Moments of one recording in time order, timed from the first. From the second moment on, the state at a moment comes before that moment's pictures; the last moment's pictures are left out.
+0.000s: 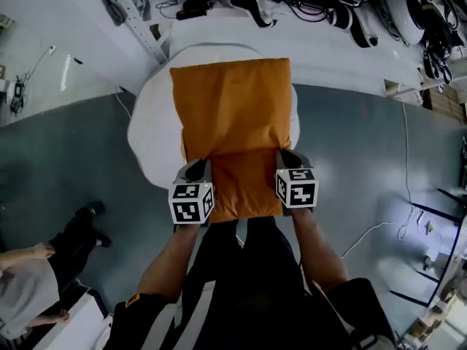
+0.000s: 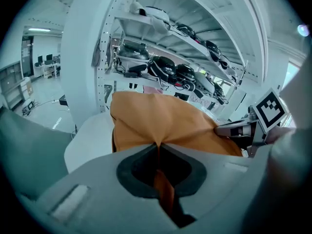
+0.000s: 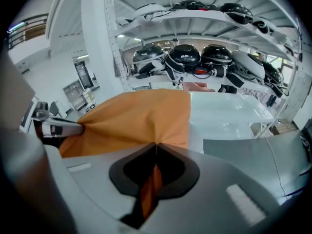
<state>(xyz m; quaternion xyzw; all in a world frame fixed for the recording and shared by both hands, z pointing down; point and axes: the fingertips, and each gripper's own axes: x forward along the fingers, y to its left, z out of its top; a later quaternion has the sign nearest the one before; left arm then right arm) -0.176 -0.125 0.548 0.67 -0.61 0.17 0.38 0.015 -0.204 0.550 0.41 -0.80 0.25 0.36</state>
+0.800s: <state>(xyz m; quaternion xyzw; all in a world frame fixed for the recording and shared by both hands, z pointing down) -0.110 -0.032 0.440 0.64 -0.67 0.13 0.35 0.070 -0.136 0.444 0.33 -0.86 0.20 0.34</state>
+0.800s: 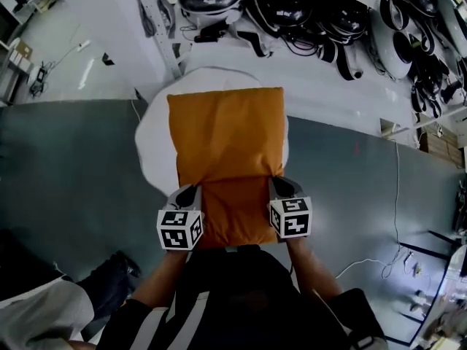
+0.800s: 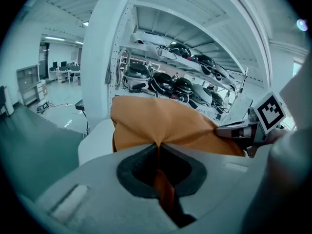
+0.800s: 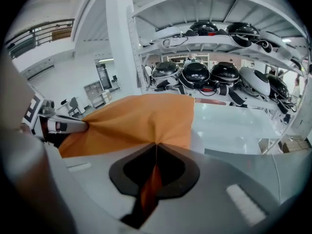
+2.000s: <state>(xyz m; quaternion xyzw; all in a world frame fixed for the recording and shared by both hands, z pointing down) -0.081 0.081 0.284 0.62 -0.75 0.06 0.23 0.091 -0.043 0.289 0.29 -0.92 0.11 0.22</state>
